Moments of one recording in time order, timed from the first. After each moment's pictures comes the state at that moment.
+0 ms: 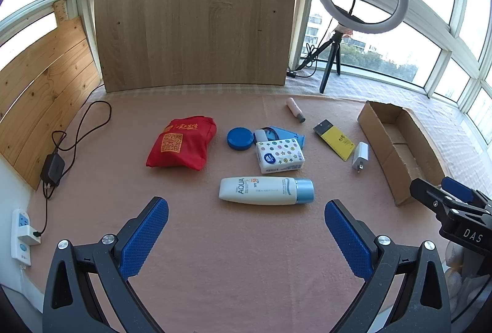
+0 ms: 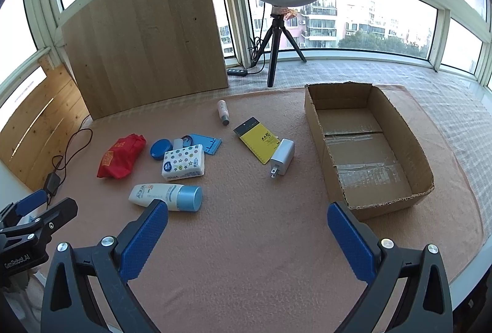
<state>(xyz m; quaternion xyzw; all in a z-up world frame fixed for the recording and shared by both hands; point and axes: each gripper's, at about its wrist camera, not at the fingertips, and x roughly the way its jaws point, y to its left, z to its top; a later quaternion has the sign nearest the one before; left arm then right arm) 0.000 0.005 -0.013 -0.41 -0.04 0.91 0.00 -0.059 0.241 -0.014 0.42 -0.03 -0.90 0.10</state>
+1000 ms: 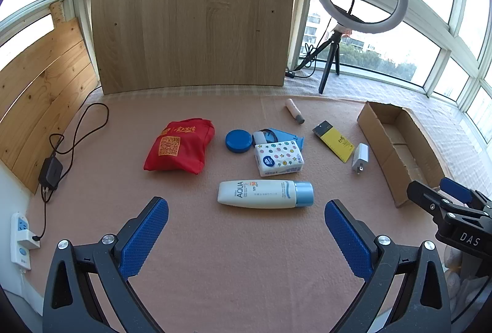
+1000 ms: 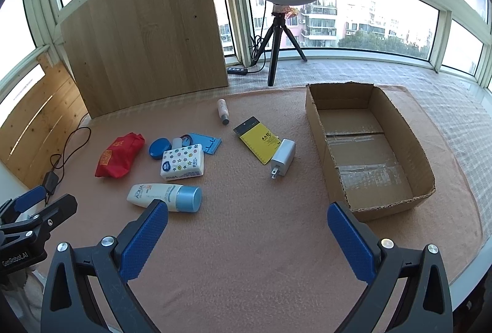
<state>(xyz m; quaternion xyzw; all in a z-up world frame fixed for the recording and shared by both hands) -0.004 0.008 -0.011 -0.41 -0.04 0.91 0.00 -0.062 0.238 -0.015 0.42 -0.02 -0.90 0.10</state>
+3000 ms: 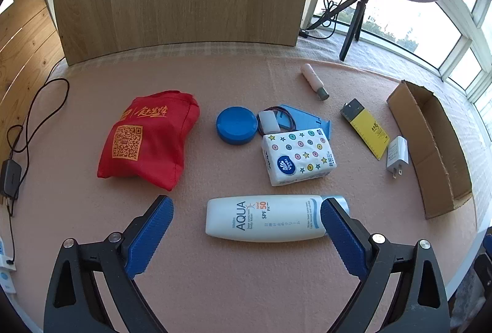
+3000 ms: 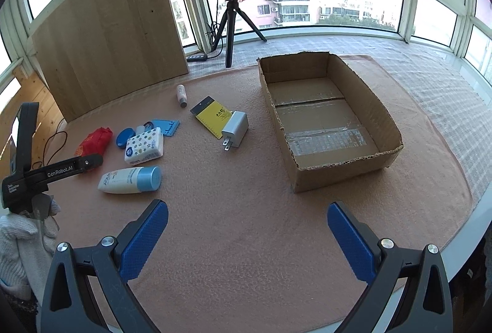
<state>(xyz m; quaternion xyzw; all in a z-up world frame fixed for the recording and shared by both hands) -0.127 -0.005 -0.103 -0.51 -0.06 0.86 0.02 -0.044 0.286 -0.035 0.45 -0.05 -0.89 0.04</state>
